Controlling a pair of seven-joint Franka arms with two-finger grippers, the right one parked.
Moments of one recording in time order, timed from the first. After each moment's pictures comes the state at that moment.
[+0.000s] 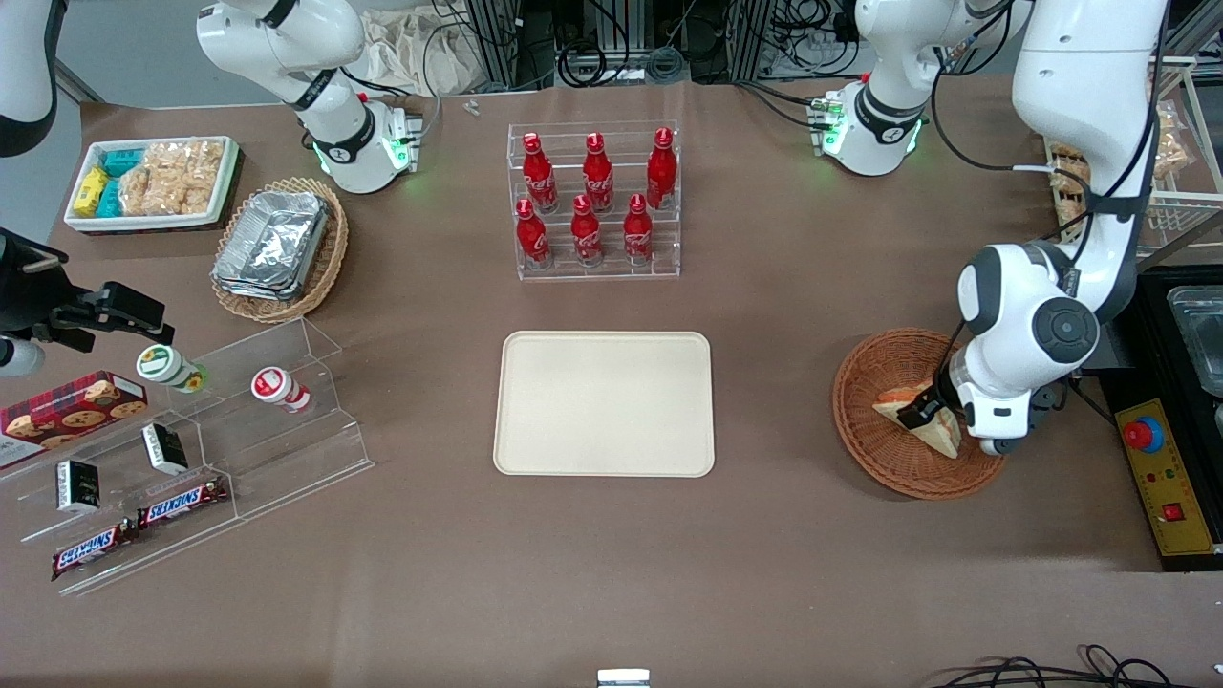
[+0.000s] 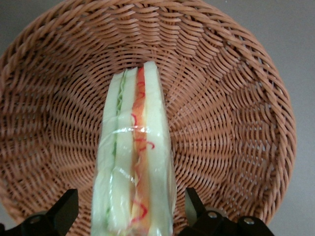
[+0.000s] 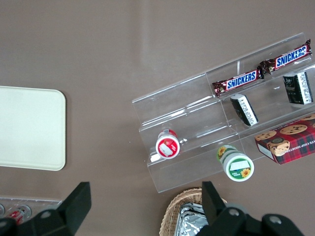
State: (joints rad) arm -0.11 0.38 0.06 -2.07 -0.02 2.42 -0.78
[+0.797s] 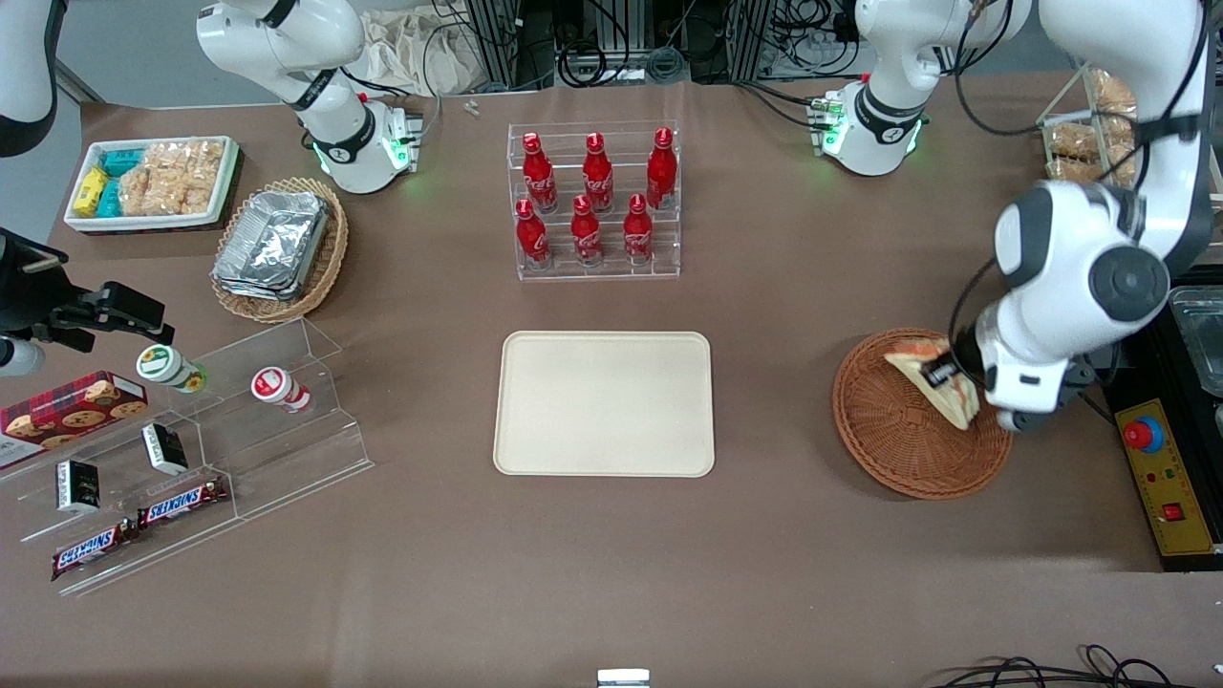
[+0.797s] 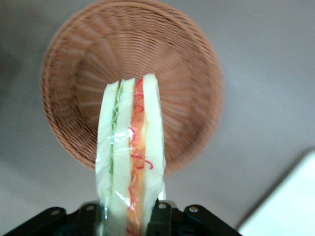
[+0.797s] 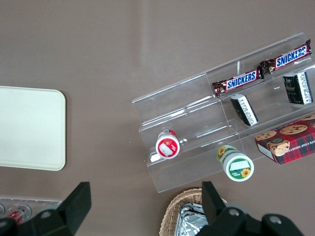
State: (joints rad) arm -0.14 0.12 -0.05 -1.95 -0.02 2.00 -0.65
